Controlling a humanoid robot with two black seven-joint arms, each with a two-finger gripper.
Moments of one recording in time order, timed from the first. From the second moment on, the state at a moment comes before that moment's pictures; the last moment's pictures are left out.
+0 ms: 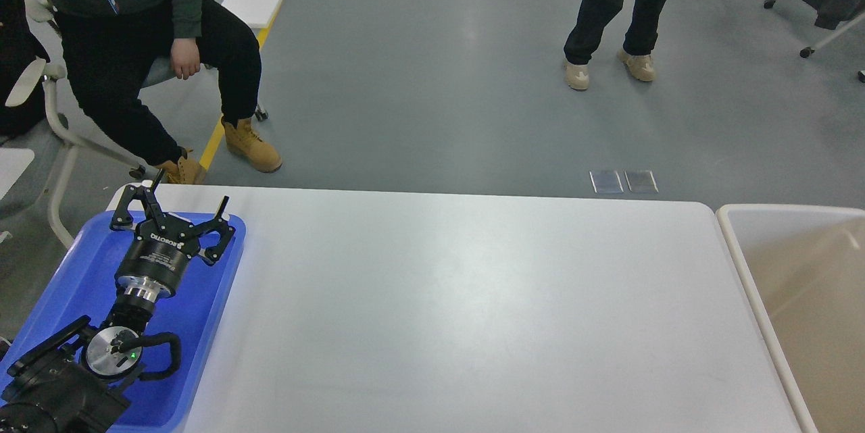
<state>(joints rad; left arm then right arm) -0.48 0.35 -0.88 -0.46 -0.17 -0.78 -0.41 0.98 -0.74 -0.78 0.29 -0.26 0.15 0.16</state>
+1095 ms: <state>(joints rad) -0.48 0.35 -0.88 -0.46 -0.17 -0.78 -0.41 0.75 -0.60 -0.55 0.24 -0.27 0.03 0.11</state>
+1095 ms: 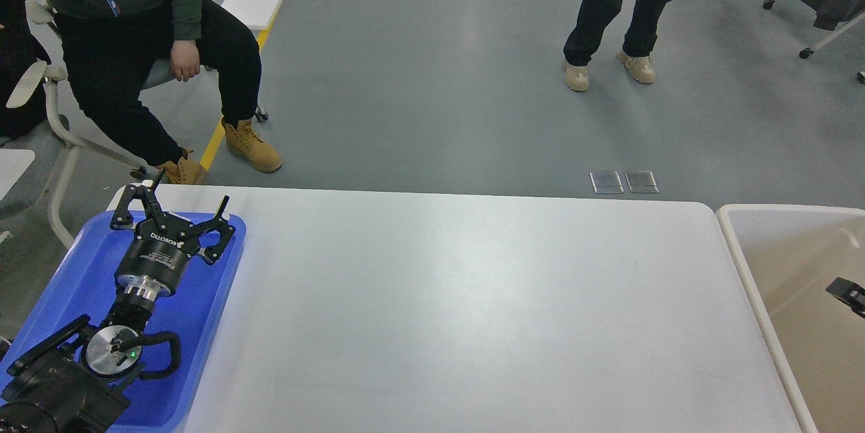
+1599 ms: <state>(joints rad) -0.48 0.35 -0.88 -0.46 -0.17 -0.78 -0.41 1.01 -0.80 -0.50 0.47 -0.26 0.03 0.11</state>
